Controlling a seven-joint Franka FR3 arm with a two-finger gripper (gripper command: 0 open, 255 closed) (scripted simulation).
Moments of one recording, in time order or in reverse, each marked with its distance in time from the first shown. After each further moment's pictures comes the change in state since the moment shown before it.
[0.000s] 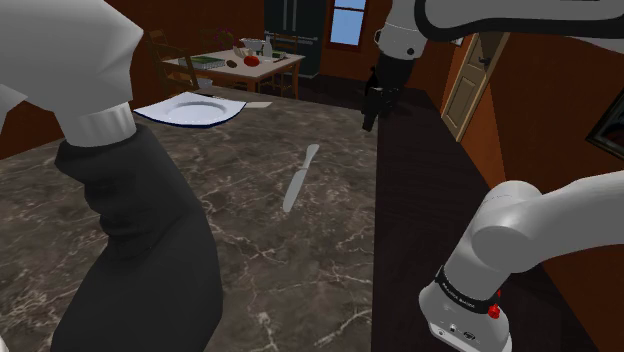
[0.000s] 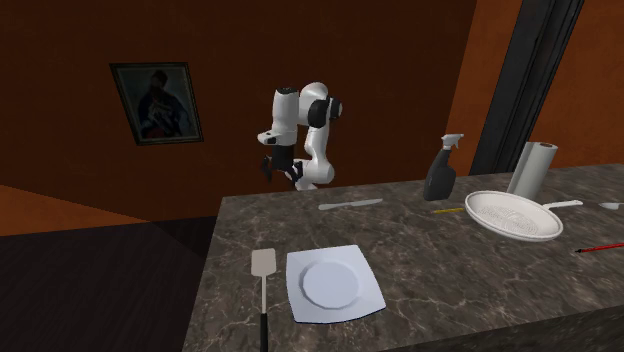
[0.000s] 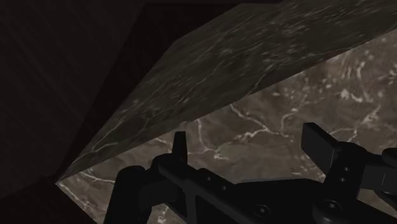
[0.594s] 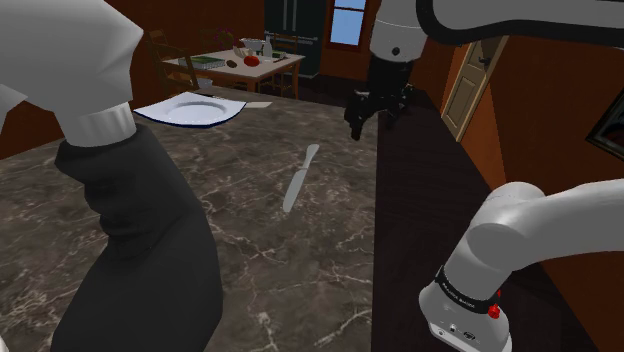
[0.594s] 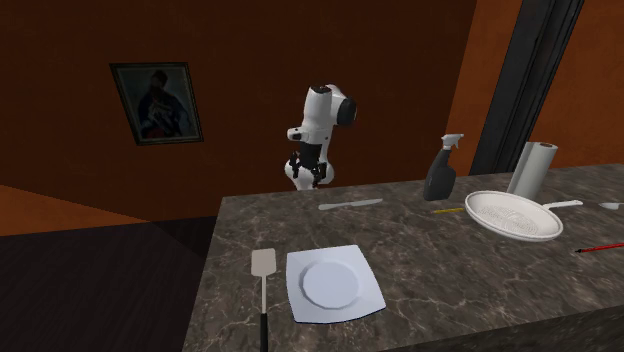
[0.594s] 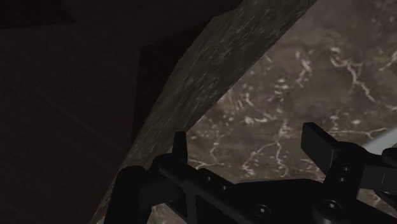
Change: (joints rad) arm -0.071 -0.064 0.259 0.027 0.118 -0.102 0.488
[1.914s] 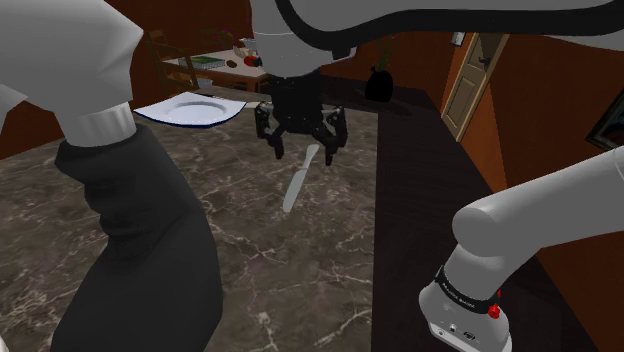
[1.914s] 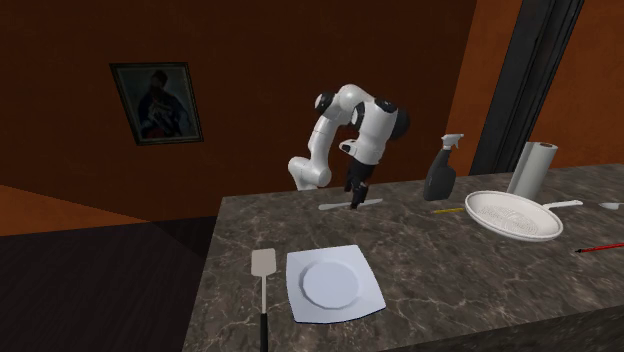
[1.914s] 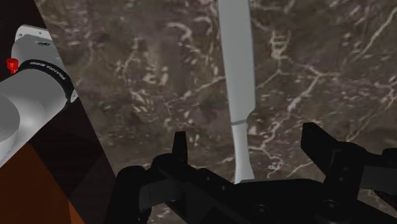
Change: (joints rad) arm -0.379 0.303 0.632 0.406 0.148 -0.107 1.054
